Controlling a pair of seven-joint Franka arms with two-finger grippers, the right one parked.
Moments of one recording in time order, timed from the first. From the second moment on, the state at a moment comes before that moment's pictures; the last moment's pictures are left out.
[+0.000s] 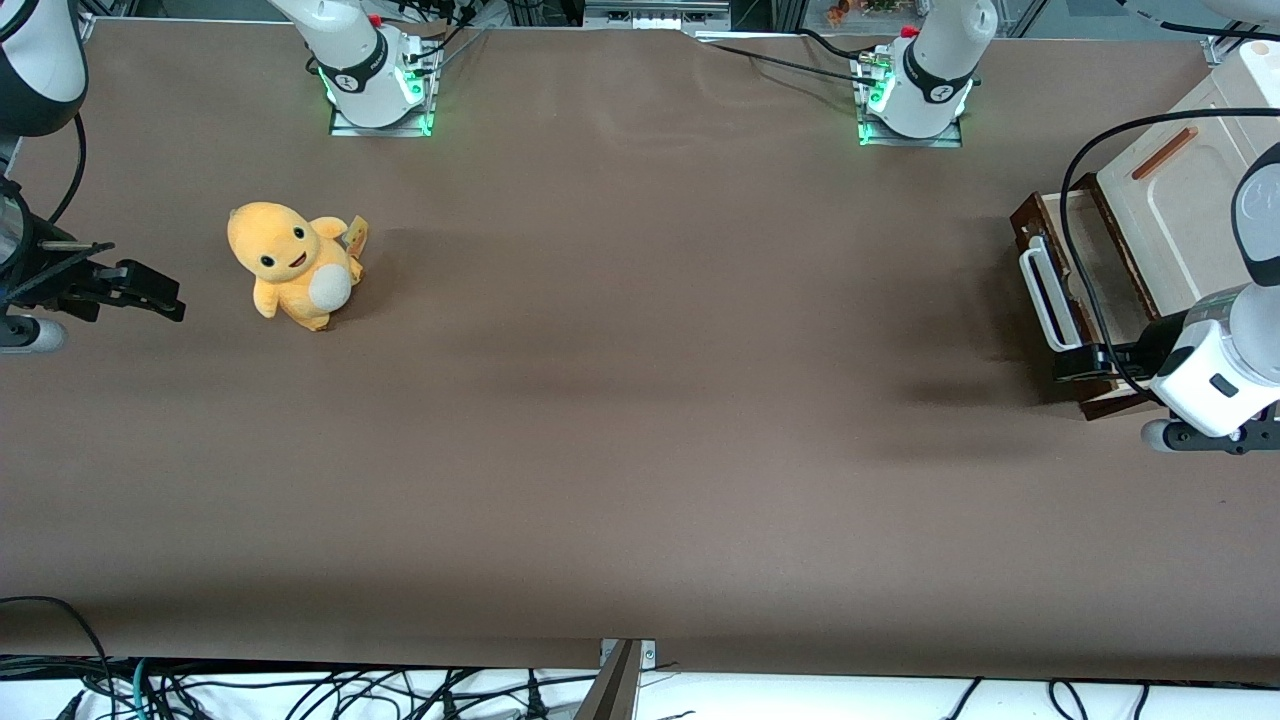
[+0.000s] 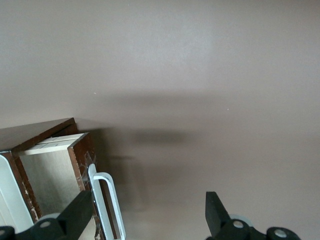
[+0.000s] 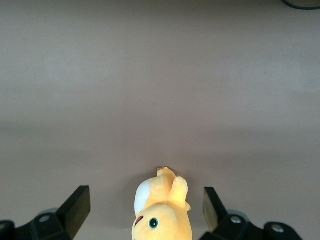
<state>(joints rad) -0.03 0.46 0.04 -1.19 -0.01 1.48 -0.03</state>
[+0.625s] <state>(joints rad) -0.02 0.44 0.04 -1.19 -0.01 1.47 0.02</state>
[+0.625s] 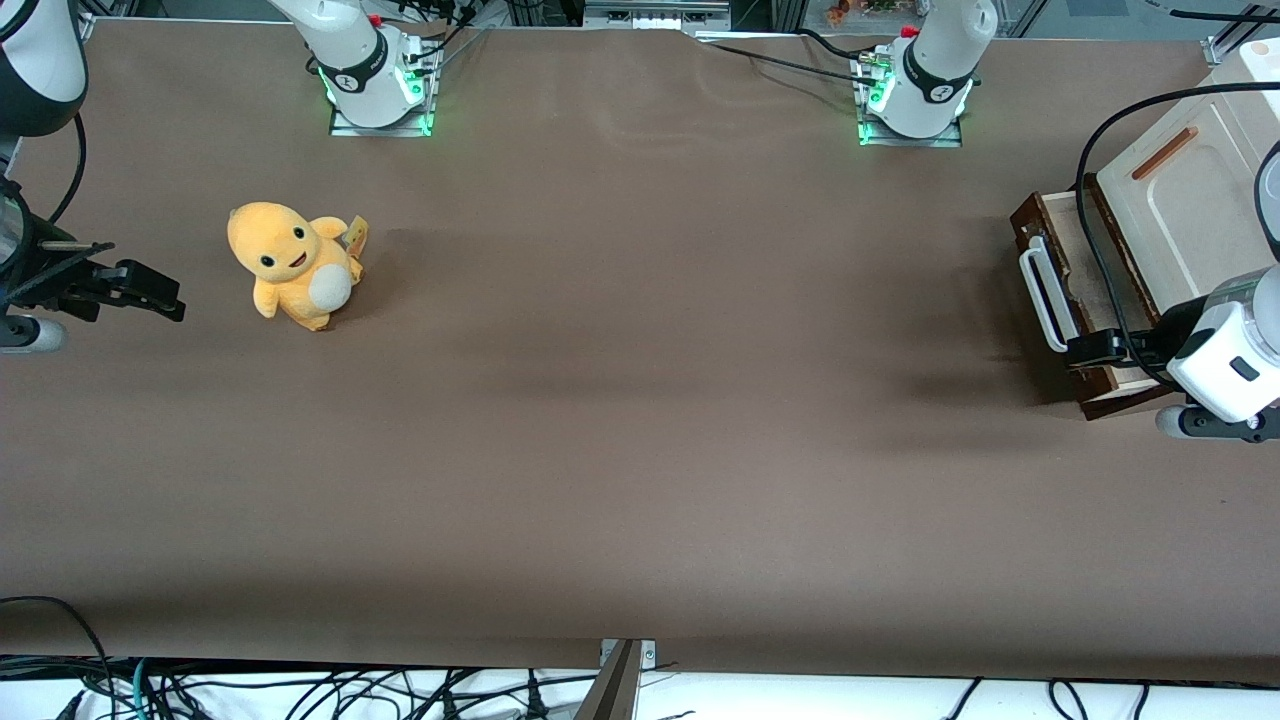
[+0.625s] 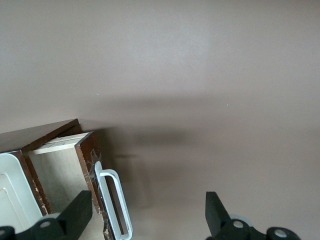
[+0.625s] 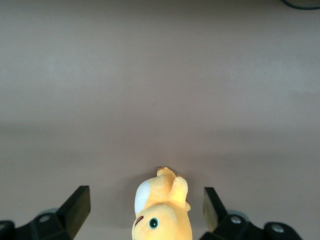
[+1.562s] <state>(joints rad) -0.02 0.44 0.04 -1.23 -0.01 1.47 0.02</state>
